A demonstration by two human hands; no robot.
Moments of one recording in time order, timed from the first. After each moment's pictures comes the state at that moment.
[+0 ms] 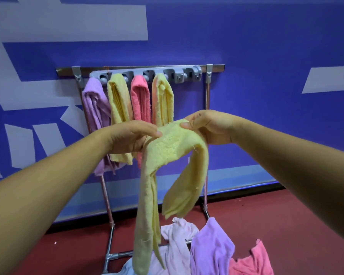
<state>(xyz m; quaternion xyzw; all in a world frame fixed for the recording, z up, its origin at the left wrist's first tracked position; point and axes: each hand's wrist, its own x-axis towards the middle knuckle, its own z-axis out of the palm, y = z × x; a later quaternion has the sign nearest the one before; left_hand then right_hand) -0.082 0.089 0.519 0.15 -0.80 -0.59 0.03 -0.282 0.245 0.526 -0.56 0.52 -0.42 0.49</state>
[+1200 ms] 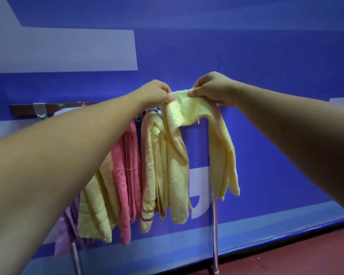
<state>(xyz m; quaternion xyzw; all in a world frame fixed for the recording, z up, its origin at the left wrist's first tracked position) -0.301 -0.051 0.657 0.21 -0.91 -0.19 0.29 -0.457 0.081 0.660 -0.50 0.75 -0.43 0.00</state>
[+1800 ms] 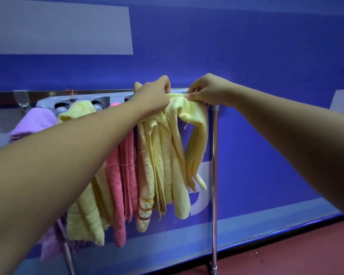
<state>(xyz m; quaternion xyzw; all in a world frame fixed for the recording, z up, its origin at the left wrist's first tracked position) -0.327 -0.088 0.612 0.23 -0.91 -0.04 0.35 -0.464 0.057 0.630 -0.55 0.78 -0.29 -0.09</state>
